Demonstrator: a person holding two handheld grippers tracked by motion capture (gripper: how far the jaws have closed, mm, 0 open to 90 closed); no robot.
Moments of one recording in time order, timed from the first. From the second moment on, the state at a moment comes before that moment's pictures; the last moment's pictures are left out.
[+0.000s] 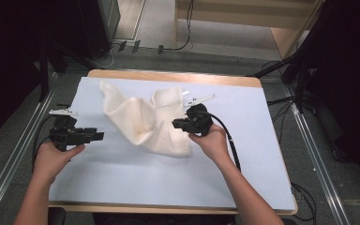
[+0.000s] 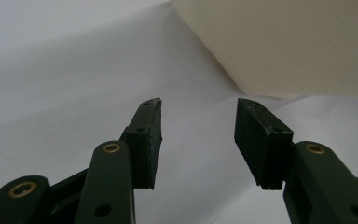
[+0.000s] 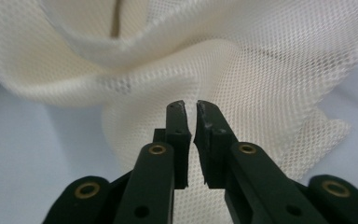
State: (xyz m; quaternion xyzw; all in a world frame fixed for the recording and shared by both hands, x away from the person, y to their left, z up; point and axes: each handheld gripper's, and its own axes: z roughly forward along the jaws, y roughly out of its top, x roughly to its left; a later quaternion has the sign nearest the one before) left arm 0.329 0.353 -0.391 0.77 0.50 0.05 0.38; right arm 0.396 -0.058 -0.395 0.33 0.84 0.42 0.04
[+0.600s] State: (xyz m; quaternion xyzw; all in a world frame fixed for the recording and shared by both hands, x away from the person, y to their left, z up) left arm 0.305 0.389 -0.354 0.74 0.51 0.04 0.43; right arm 0.412 -0.074 -0.414 0.36 0.84 0.39 0.06
